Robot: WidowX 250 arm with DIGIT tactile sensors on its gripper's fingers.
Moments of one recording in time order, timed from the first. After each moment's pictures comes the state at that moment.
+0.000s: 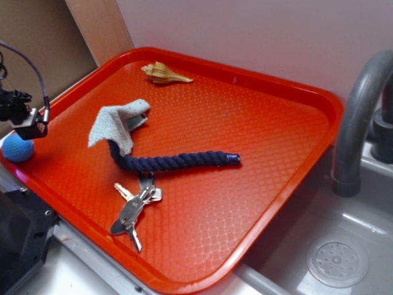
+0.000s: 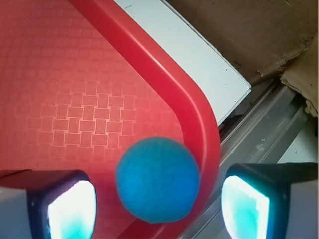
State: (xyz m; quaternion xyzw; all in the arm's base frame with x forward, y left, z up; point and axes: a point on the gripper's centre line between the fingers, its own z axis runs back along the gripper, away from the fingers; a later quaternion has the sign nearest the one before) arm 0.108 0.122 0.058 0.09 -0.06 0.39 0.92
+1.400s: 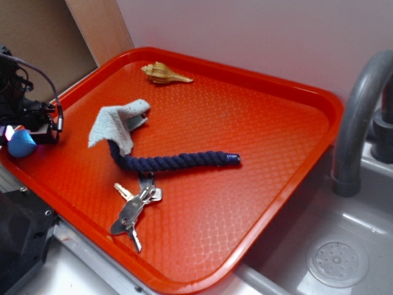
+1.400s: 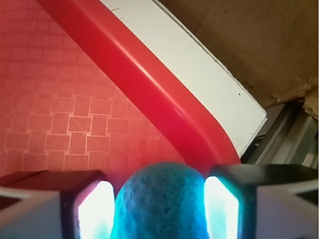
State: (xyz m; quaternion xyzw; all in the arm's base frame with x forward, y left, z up) arm 0.129 0.134 0.023 0.13 -0.06 0.39 0.91
